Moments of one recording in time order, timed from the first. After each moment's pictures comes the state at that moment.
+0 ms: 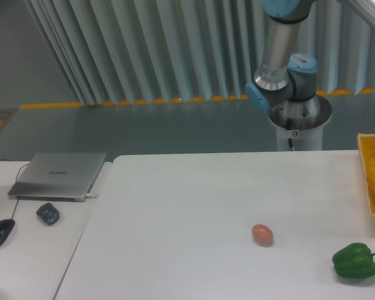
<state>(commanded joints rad) 2.77 -1.90 -1.63 -1.33 1.47 1.72</state>
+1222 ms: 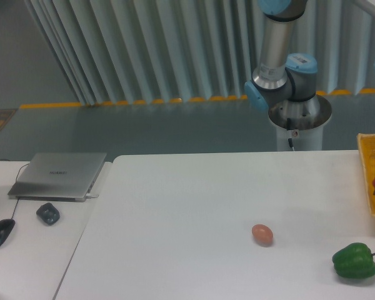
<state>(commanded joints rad) 2.68 -1.88 -1.45 -1.55 1.38 1.55</state>
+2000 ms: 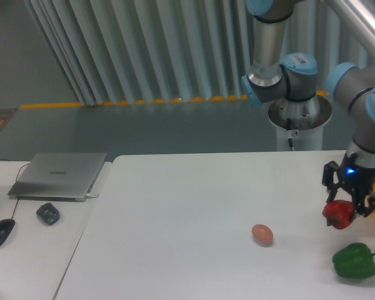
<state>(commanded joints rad) 2.45 -1.91 -1.52 -1.24 1.46 1.12</state>
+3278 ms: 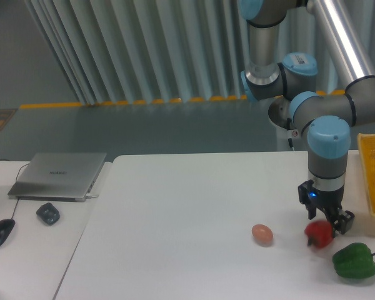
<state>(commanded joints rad) 2.37 -1.96 -1.57 -1.17 1.59 1.07</state>
